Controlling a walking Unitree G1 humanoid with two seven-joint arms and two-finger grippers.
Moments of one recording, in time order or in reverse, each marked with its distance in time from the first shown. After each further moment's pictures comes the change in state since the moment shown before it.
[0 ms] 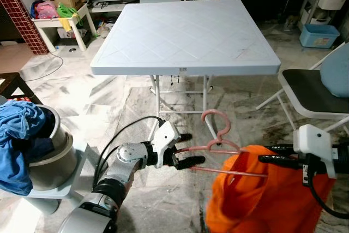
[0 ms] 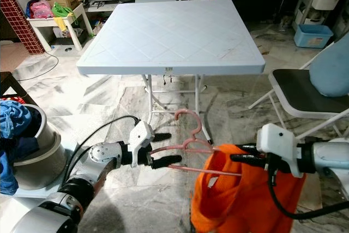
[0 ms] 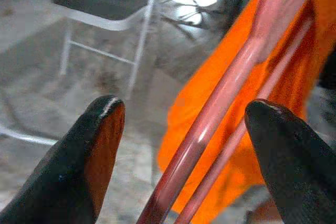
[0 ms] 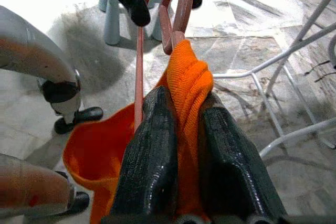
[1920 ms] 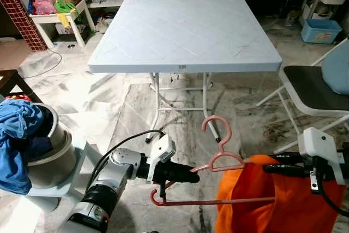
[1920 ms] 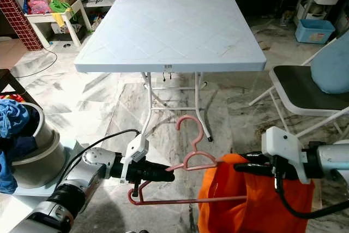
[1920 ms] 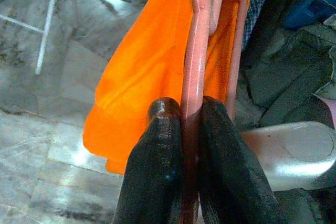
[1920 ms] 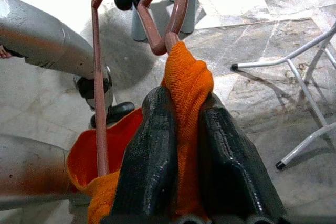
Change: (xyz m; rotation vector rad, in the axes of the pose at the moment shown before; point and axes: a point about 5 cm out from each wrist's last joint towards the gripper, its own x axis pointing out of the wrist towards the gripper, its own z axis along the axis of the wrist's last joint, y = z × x) left arm -0.017 -0.019 -0.011 -0.143 0.076 -0.302; right arm -0.007 0.003 -0.006 0.095 0.018 0.080
